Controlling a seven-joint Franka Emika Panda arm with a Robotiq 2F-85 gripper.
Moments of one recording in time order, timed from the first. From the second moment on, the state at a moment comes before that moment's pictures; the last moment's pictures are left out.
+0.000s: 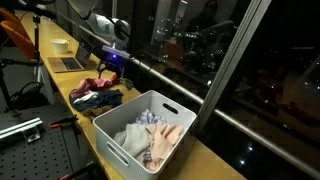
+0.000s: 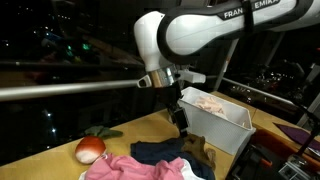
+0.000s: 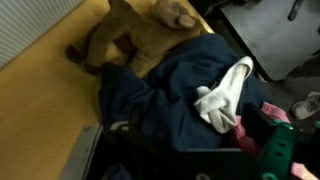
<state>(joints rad) 0.35 0.82 0.23 -1.31 -0.28 1.57 -0.44</state>
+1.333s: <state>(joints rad) 0.56 1.08 0.20 -1.20 -0.31 1.58 -0.15</state>
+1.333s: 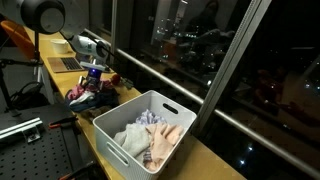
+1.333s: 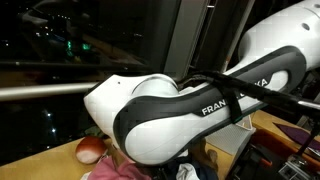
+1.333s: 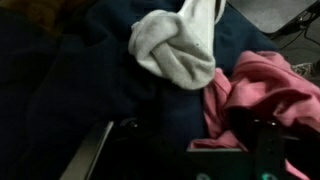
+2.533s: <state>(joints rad) 0.54 0.98 0.17 -1.23 -0.31 1.65 -0.09</state>
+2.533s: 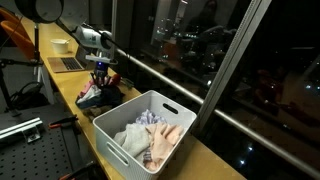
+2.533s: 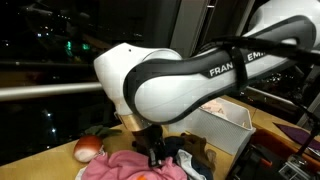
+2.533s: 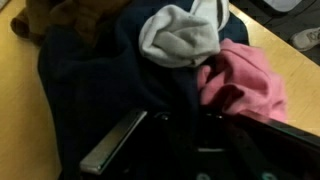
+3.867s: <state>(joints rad) 0.28 0.36 0.13 -1.61 -0.42 1.62 -0.18</state>
